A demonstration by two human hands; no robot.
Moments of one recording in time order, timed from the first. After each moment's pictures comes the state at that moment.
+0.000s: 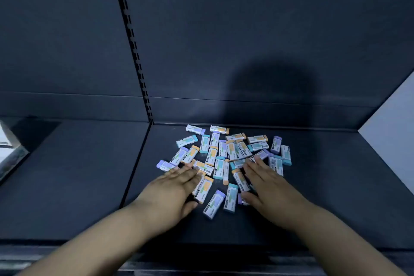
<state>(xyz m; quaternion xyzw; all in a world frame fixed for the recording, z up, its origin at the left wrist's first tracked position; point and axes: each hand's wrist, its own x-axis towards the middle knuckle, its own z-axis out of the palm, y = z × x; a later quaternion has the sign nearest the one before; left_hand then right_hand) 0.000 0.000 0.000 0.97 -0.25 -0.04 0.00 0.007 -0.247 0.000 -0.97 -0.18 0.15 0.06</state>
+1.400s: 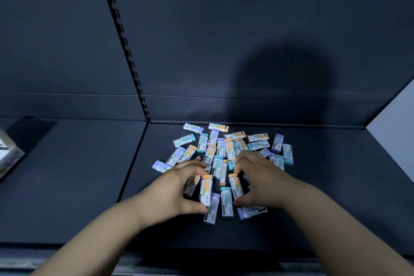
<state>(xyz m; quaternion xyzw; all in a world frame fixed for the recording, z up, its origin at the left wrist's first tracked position) 0.020 -0.007 -0.007 0.90 -0.26 -0.07 0.35 0.045 -0.241 0.001 -0.95 -0.25 0.13 0.12</state>
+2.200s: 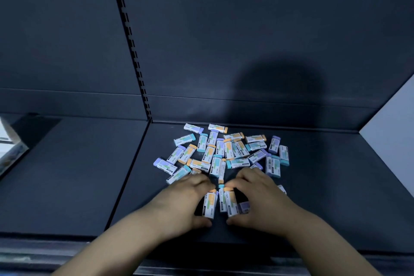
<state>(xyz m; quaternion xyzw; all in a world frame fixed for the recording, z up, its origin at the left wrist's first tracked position) -0.007 -0.029 -0.007 0.94 -0.28 -0.07 0.17 -0.002 -0.236 0.001 -0.95 -0.25 0.09 0.16</state>
